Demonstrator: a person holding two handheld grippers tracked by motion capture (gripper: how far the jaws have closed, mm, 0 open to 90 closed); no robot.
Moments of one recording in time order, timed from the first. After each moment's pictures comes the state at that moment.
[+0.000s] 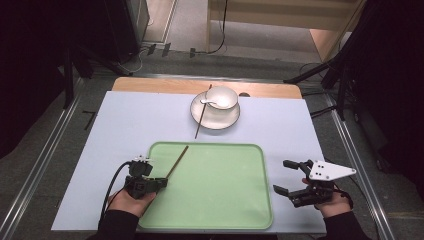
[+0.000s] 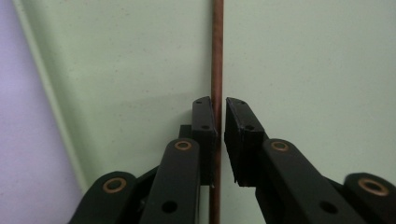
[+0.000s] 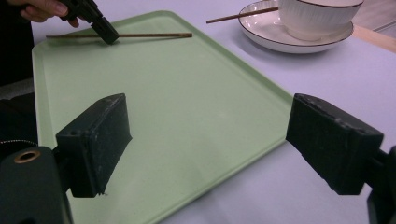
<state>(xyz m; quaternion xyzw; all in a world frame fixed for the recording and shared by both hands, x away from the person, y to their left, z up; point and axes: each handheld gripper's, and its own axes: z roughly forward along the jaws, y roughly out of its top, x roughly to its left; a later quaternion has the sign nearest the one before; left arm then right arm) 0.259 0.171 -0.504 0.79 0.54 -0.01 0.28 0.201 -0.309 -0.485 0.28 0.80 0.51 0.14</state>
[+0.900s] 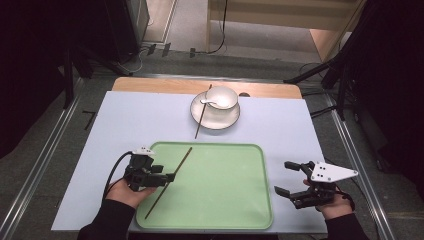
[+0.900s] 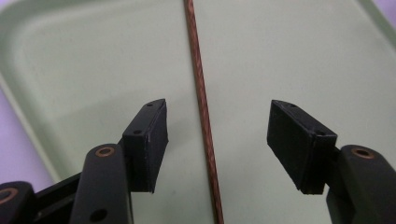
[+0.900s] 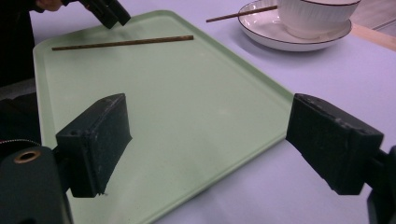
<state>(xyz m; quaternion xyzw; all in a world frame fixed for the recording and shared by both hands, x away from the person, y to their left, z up) 0.282 0.174 -0.488 0.82 0.45 -0.01 0.34 0.196 -0.311 -0.485 0.29 0.80 0.51 0.14</state>
